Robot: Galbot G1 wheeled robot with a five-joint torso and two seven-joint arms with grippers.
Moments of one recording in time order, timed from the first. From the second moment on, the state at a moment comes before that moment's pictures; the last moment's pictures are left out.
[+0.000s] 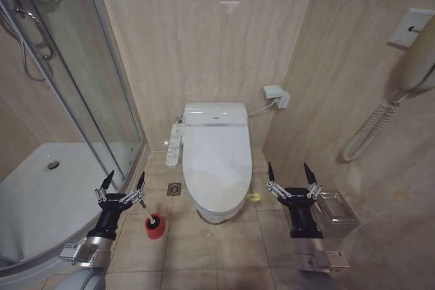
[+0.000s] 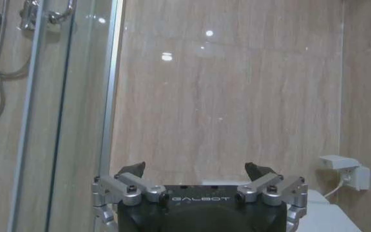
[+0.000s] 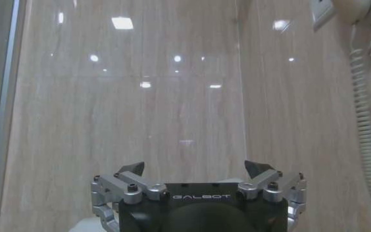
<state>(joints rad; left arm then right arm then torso) 1.52 -1.33 -0.70 -2.06 -0.38 -0.21 0.16 -1.62 1.48 0.47 2.26 0.02 0.25 0.17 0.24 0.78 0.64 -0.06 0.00</state>
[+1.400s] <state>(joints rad) 1.52 -1.33 -0.70 -2.06 -0.38 -0.21 0.16 -1.62 1.48 0.47 2.26 0.02 0.25 0.17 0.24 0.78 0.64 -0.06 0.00</state>
